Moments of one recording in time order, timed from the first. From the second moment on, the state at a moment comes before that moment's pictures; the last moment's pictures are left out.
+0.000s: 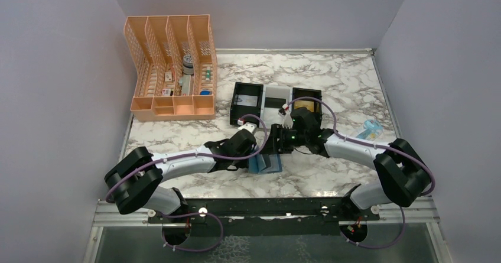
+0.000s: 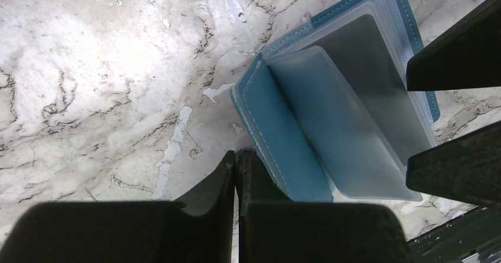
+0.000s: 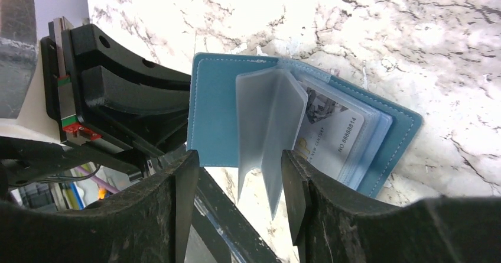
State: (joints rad) left arm -0.95 1.38 0.65 -0.22 -0.17 -0.58; right arm 0.67 1.44 0.66 0.05 -0.50 0.69
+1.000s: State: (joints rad) left arm -0.97 1.38 0.63 -0.23 -0.20 -0.63; right arm 0.67 1.45 0.60 0.28 -0.68 0.85
